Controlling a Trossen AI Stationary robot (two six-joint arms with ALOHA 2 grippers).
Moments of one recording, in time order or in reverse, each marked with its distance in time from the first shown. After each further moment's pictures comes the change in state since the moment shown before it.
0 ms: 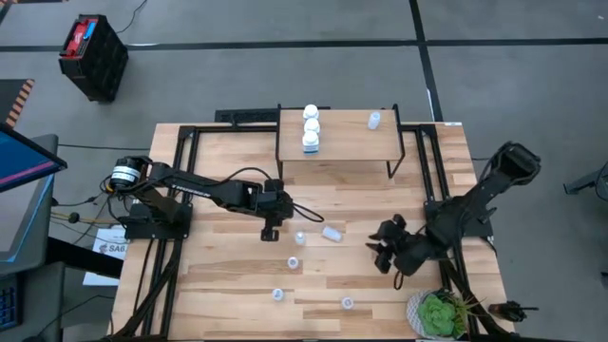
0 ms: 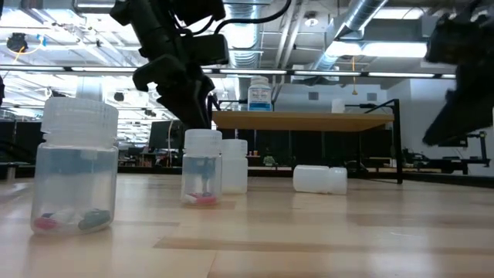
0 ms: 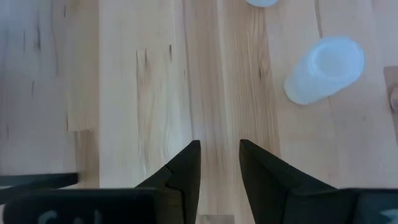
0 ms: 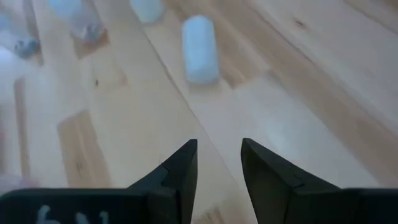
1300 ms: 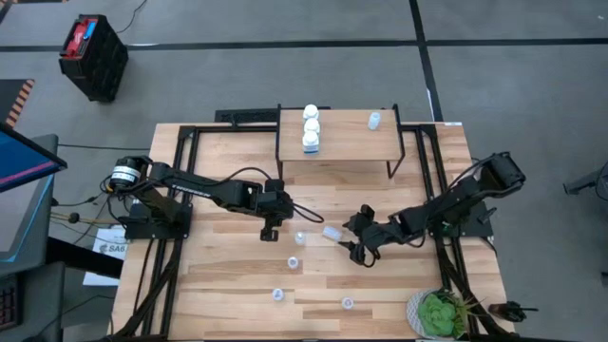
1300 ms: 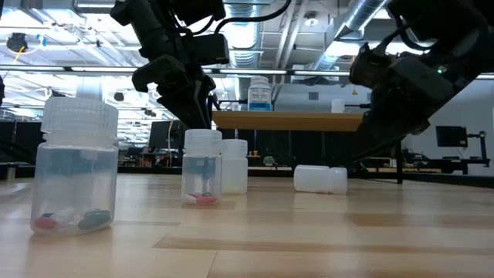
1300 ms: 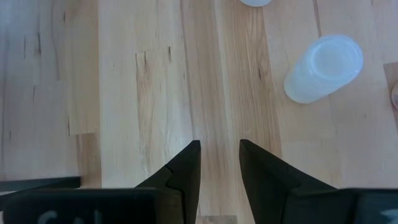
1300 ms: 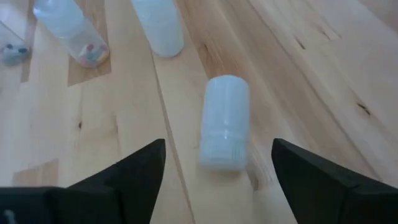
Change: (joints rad) left arm 0.000 0.000 -0.001 -0.002 0.000 0.022; right arm -0.328 0.256 0.029 0.459 -0.266 -0.504
